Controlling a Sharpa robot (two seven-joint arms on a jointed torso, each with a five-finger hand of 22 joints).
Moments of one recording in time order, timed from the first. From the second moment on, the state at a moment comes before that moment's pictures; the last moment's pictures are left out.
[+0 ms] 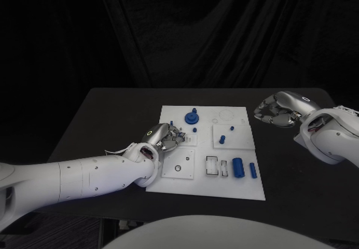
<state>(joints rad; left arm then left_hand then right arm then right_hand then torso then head) 0.98 -0.68 -0.21 1.42 -1.18 -0.85 -0.13 1.24 -0.06 0.37 0.22 0.37 0.95 0.04 0.30 1.31 1.46 -0.02 1.58 1.31 1.47 -0.06 1.57 1.31 0.05 1.45 0.05 1.39 1.31 1.32 -1.04 -0.25 1.60 -1.39 -0.47 -0.11 1.47 -0.08 0.19 0.25 0.38 0.97 0.10 0.20 0.28 1.46 0.03 1.57 1.31 1.47 -0.04 1.57 1.31 0.05 1.44 0.08 1.29 1.31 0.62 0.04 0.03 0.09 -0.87</state>
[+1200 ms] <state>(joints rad) 0.97 -0.69 -0.21 1.42 -1.18 -0.84 -0.13 1.16 -0.05 0.31 0.29 0.27 0.93 0.05 0.32 1.31 1.46 -0.02 1.58 1.31 1.47 -0.06 1.57 1.31 0.05 1.45 0.05 1.39 1.31 1.31 -1.04 -0.25 1.60 -1.39 -0.47 -0.11 1.48 -0.08 0.18 0.25 0.38 0.97 0.10 0.20 0.28 1.46 0.03 1.57 1.31 1.47 -0.04 1.57 1.31 0.05 1.44 0.08 1.29 1.31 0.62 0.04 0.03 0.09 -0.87</state>
